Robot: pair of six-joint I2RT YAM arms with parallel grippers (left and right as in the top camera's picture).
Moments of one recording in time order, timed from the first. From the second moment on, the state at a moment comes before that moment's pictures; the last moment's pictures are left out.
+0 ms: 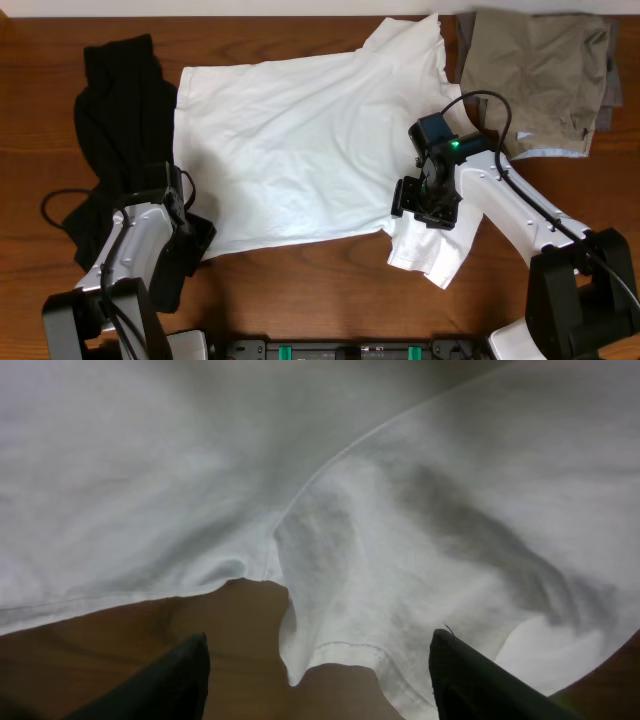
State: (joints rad) left arm 0.18 1.48 0.71 -0.86 0.01 -0.98; right arm 0.35 1.69 1.10 -1.01 -0.21 0.61
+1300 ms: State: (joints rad) left arm 0.18 1.46 0.65 -0.72 0.04 -1.04; right arm 0.35 1.69 1.10 -1.06 -0.21 0.69
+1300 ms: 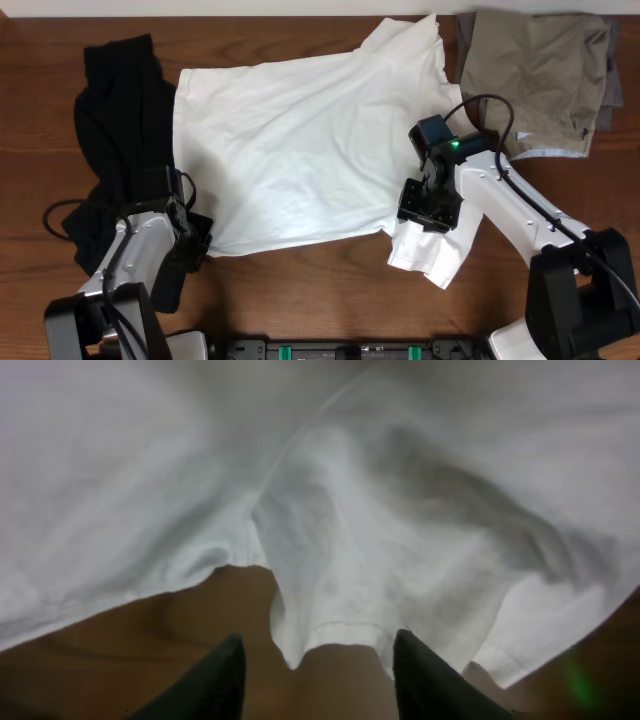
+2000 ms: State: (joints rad) left arm 0.18 1.46 0.64 -0.70 0.04 -1.03; right arm 0.30 1.69 1.10 -1.35 -0.07 1.10
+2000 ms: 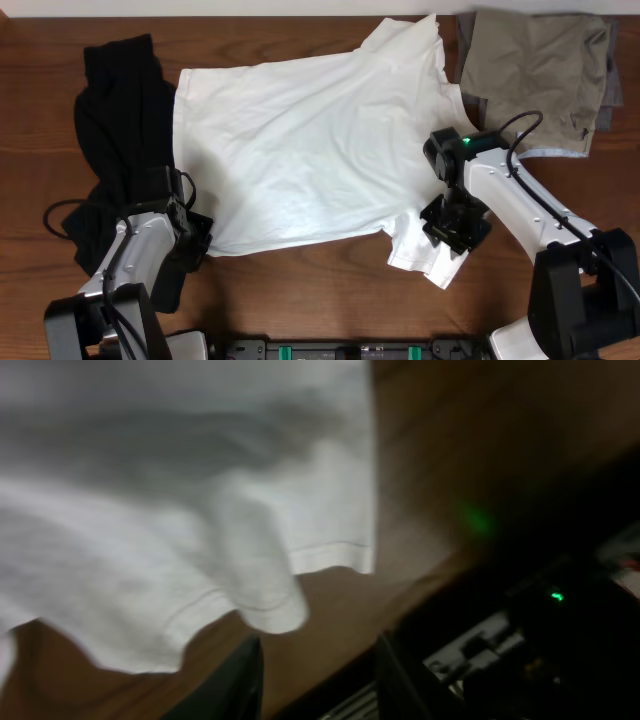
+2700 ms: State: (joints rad) left arm 0.18 1.46 0.64 -0.66 0.04 -1.00; right arm 0.30 1.68 0.80 -1.06 -0.13 1.06
